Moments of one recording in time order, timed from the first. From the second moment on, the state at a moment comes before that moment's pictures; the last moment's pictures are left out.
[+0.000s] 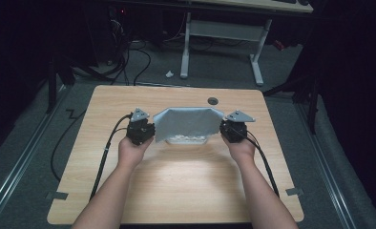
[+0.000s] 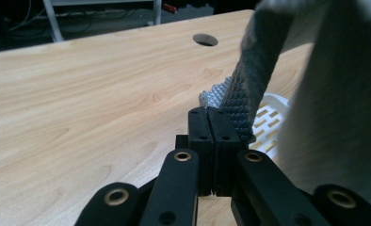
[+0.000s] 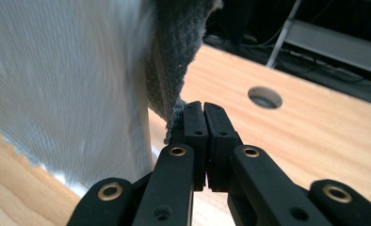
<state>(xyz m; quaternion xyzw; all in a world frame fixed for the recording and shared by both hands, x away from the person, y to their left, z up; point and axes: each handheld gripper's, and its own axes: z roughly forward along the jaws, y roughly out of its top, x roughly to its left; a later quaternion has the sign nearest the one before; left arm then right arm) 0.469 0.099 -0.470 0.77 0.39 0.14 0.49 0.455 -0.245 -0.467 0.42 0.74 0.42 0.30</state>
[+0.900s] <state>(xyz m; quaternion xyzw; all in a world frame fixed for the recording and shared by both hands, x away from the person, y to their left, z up) 0.467 0.116 -0.463 0.74 0.41 0.16 0.50 0.444 -0.256 -0.467 0.43 0.73 0.42 0.31</state>
